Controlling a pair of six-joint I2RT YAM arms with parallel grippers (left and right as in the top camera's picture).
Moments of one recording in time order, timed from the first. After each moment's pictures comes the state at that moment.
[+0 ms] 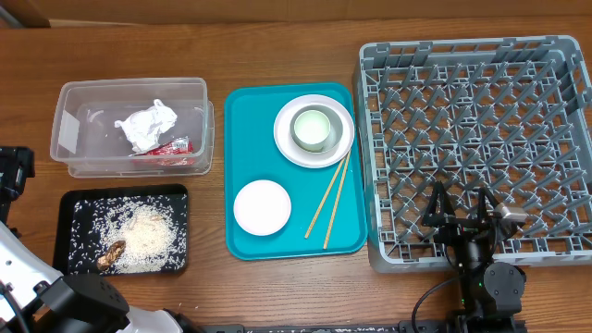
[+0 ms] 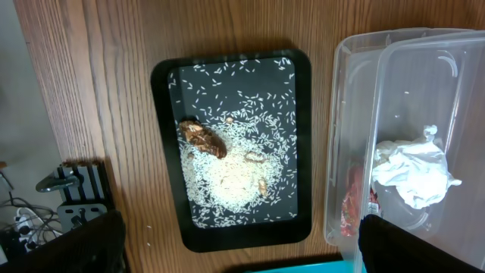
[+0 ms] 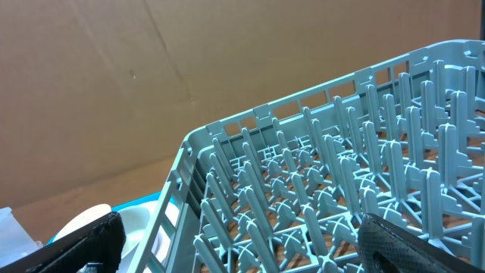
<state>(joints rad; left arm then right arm) 0.77 1.69 1.93 -1.66 -0.04 -0.79 0.05 0.01 0.02 -0.03 0.04 0.36</state>
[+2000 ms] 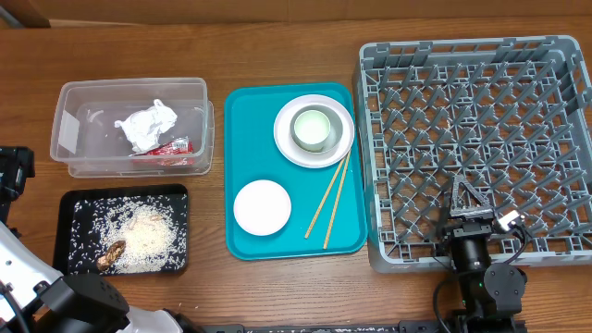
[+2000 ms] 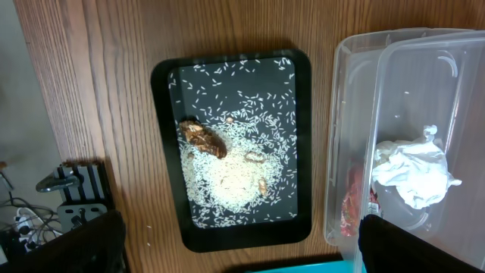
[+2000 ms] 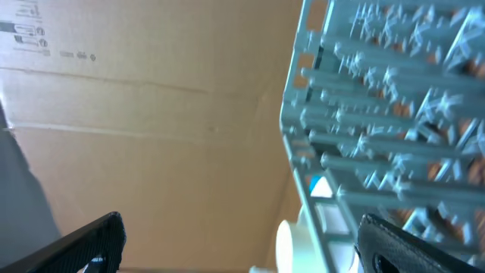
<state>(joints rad) 0.77 1.69 1.93 -1.66 -0.04 -0.79 0.05 0.01 0.02 -0.02 -0.08 1.47</state>
